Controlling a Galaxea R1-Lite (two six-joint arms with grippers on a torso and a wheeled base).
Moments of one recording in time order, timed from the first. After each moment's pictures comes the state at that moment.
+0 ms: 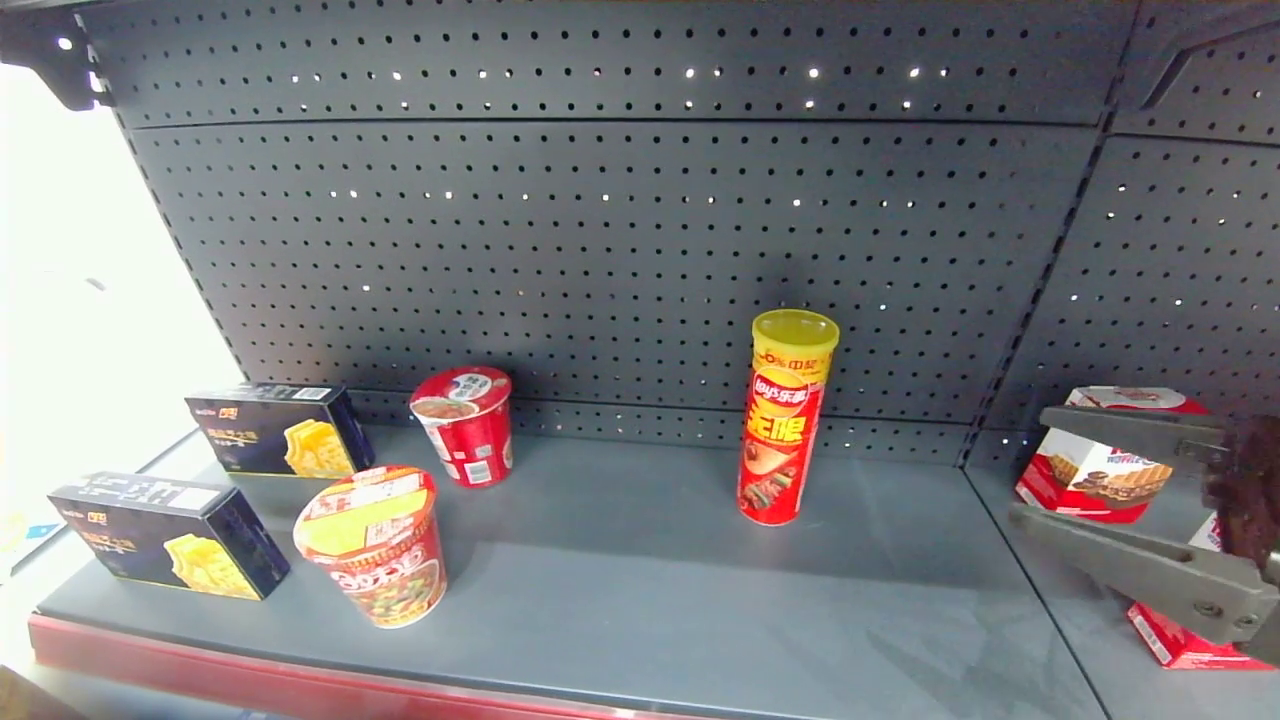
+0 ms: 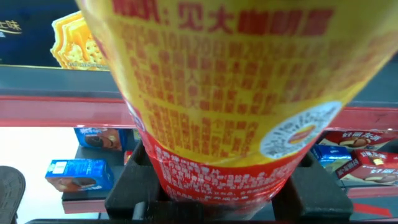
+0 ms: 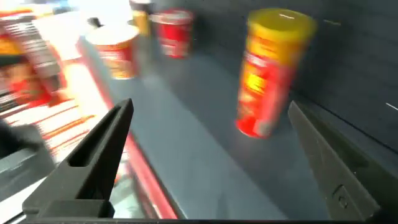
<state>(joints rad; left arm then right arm) -0.18 0.35 -0.10 -0.10 -0.04 -0.17 0.47 1.08 -0.58 -0.42 0.39 -0.05</state>
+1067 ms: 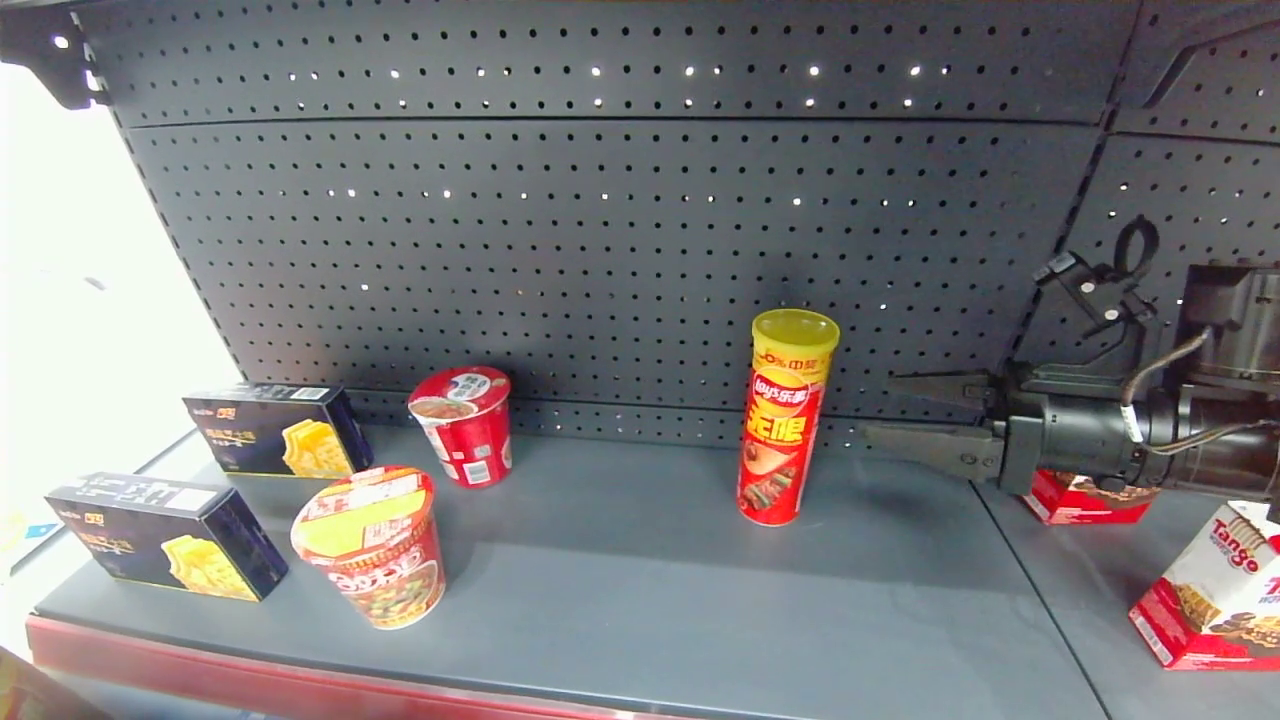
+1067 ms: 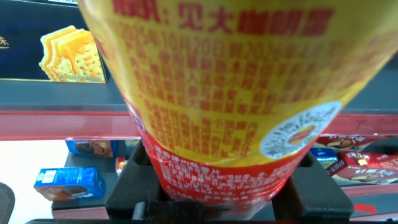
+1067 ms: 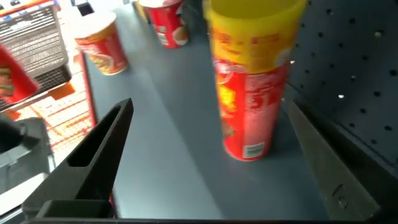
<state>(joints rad) -0.22 0.39 -0.15 -0.10 -0.04 -0.19 0.26 1.57 -0.82 -0.53 0.75 -0.07</state>
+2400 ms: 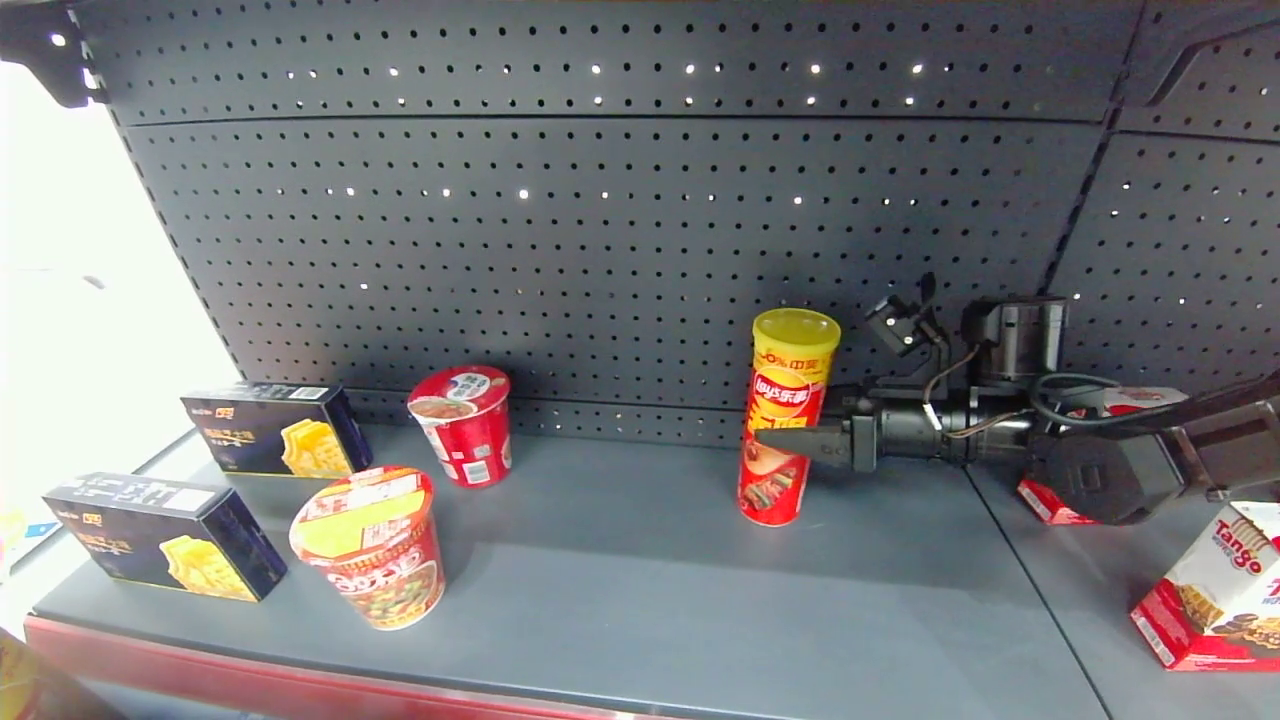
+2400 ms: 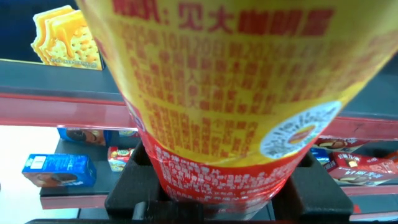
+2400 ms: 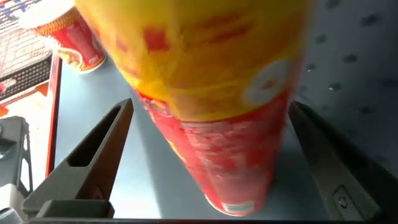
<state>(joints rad) -0.21 0.42 -0.14 -0.10 -0.03 -0.26 0.33 1.94 -1.06 -0.61 0.77 -0.06</state>
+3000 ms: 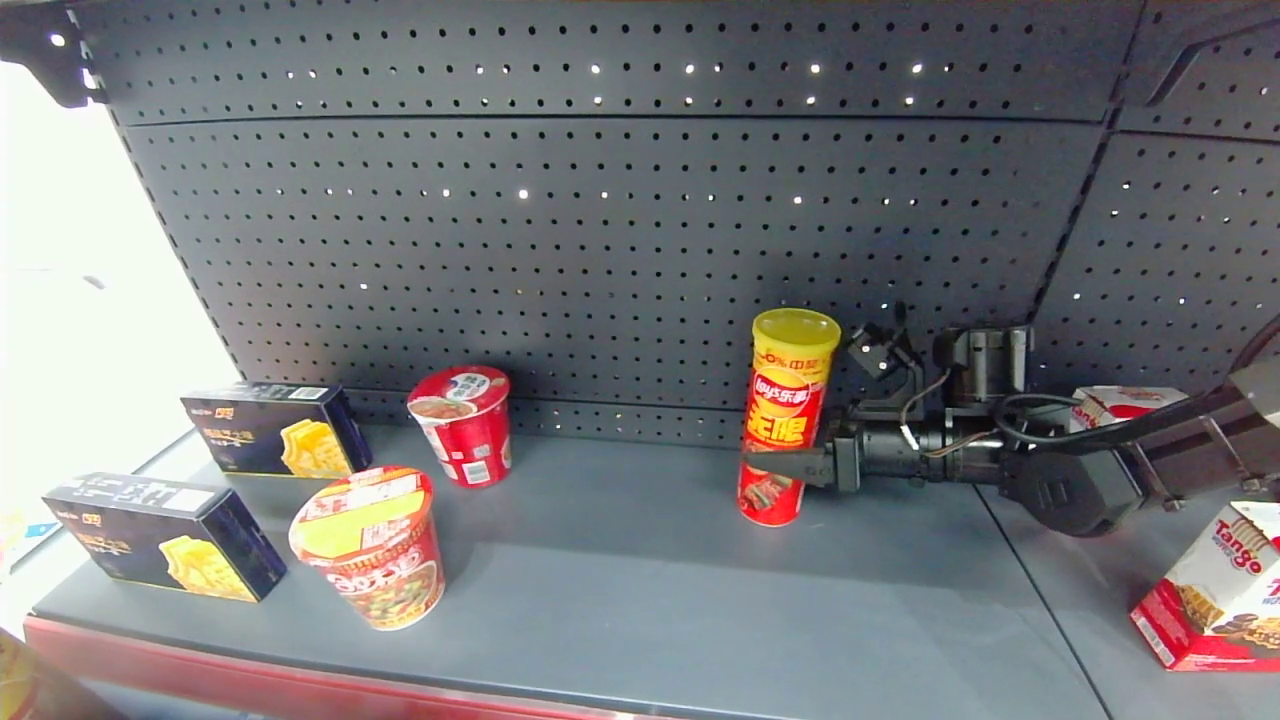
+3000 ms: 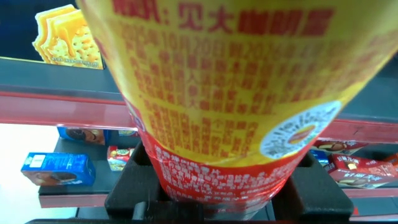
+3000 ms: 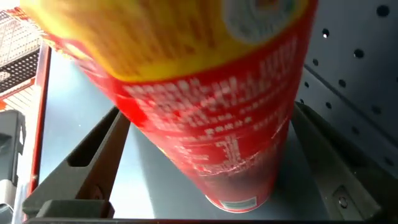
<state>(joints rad) -0.21 0.43 -0.15 -0.10 -0.03 -0.26 0.34 2.00 -1.05 -0.62 0.76 -0.07</state>
